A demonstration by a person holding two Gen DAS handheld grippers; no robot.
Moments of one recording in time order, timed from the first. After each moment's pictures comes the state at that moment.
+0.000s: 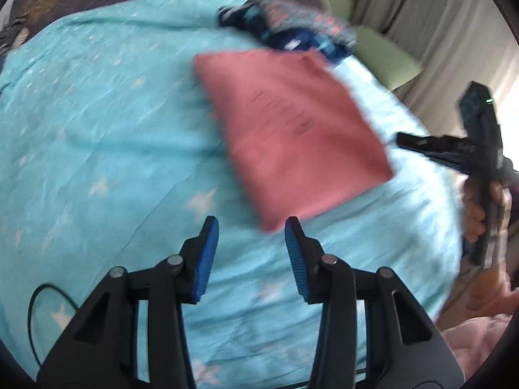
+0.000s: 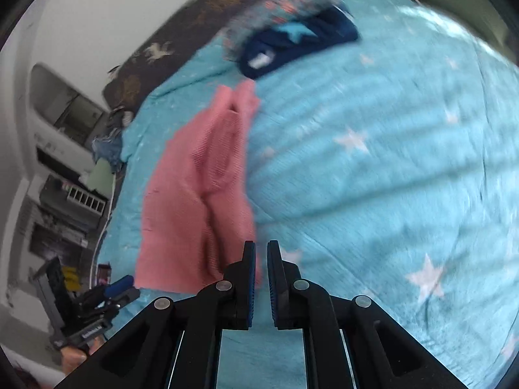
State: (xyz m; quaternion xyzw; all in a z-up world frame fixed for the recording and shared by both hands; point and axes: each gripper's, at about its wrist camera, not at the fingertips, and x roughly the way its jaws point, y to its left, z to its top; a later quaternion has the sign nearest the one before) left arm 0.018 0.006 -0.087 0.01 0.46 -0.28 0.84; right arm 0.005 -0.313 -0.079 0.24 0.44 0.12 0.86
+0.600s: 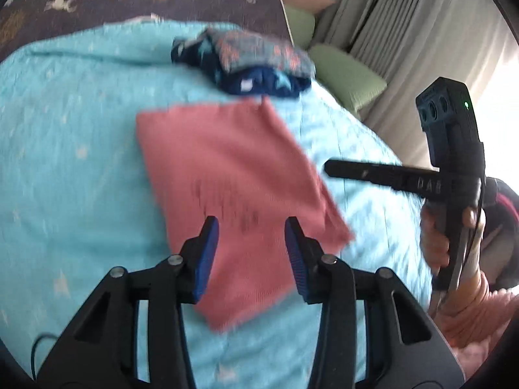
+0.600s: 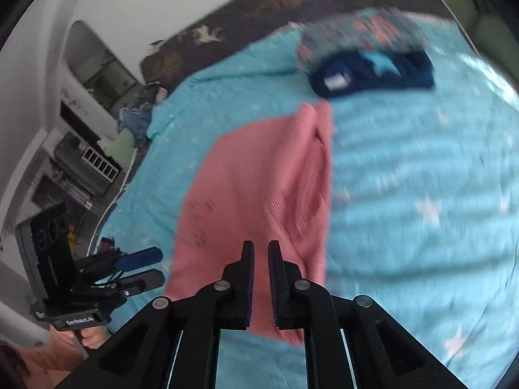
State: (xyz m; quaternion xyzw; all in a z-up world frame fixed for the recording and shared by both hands) left arm 0.070 -0.042 -0.057 0.00 0.41 -0.34 0.85; right arm 0.053 -0.261 -0.057 0.16 0.43 0.17 0.87
